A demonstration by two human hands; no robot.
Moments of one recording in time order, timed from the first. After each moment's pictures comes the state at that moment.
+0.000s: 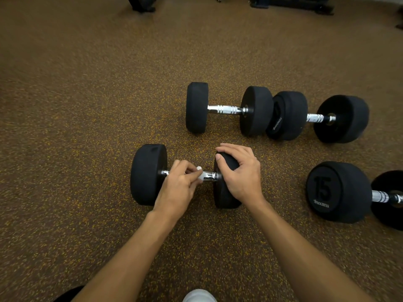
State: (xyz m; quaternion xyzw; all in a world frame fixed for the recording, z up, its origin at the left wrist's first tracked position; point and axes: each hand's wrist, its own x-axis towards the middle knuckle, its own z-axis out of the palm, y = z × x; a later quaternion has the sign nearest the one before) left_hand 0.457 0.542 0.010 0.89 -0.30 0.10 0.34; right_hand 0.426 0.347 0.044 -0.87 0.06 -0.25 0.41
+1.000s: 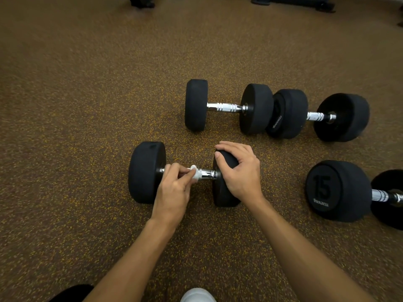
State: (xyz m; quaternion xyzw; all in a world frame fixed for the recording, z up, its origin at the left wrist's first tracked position) left_hand 0.437 0.544 0.003 0.88 -0.23 0.14 0.39; right_hand 0.427 0.347 0.042 -0.87 0.07 -0.25 0.42
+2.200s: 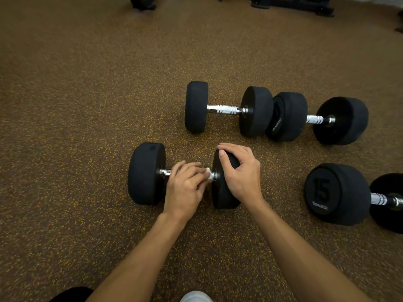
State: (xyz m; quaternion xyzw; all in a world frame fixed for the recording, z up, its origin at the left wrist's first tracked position) left_hand 0.452 0.518 -0.012 0.86 -0.29 0.20 0.36; right_hand 0.429 0.346 0.045 -0.86 0.08 -0.25 0.43
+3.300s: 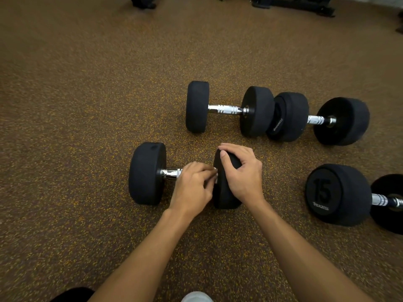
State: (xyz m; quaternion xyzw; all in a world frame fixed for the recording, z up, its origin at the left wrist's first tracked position) left_hand 0.452 0.505 0.006 0.88 -0.27 0.09 0.38; right_hand 0.428 0.347 0.048 -0.86 0.08 -0.25 0.44
